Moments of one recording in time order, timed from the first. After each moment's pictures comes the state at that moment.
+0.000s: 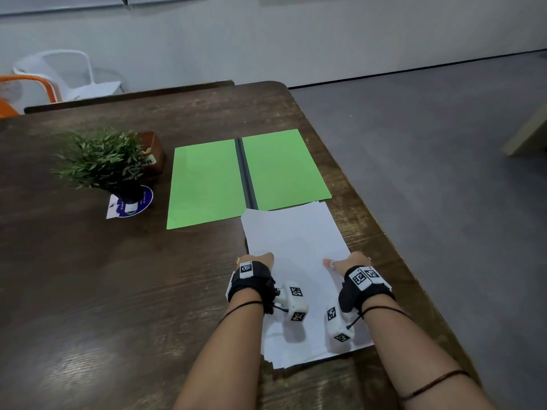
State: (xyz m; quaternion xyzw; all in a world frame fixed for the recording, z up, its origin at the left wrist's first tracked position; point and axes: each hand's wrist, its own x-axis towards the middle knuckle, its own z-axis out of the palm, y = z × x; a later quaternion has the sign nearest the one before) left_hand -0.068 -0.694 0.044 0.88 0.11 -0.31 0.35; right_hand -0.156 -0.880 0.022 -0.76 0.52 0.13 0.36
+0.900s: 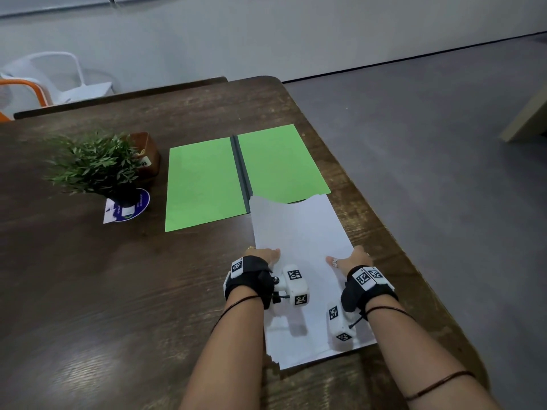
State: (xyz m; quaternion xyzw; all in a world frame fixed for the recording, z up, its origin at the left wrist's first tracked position) left_hand -0.044 -0.711 0.028 0.85 0.10 -0.34 0.40; right_hand -0.158 -0.879 0.010 -0.74 0.53 0.07 0.40
